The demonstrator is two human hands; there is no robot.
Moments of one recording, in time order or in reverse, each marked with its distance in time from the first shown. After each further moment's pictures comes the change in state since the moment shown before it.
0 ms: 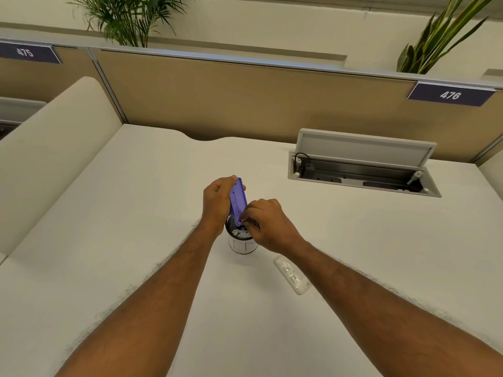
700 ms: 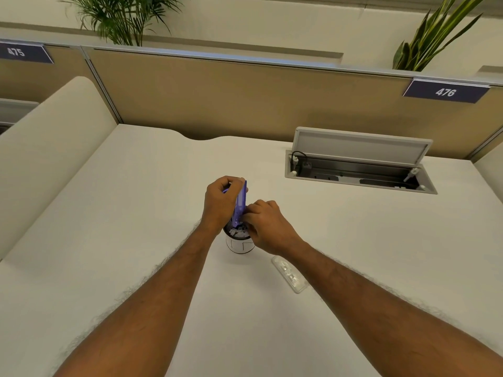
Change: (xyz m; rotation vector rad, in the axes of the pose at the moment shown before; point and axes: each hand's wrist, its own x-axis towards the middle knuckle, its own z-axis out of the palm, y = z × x) left_hand -0.001 0.000 0.005 0.190 -0.071 0.144; right_hand -0.004 0.005 0.006 -0.108 -0.042 -0.039
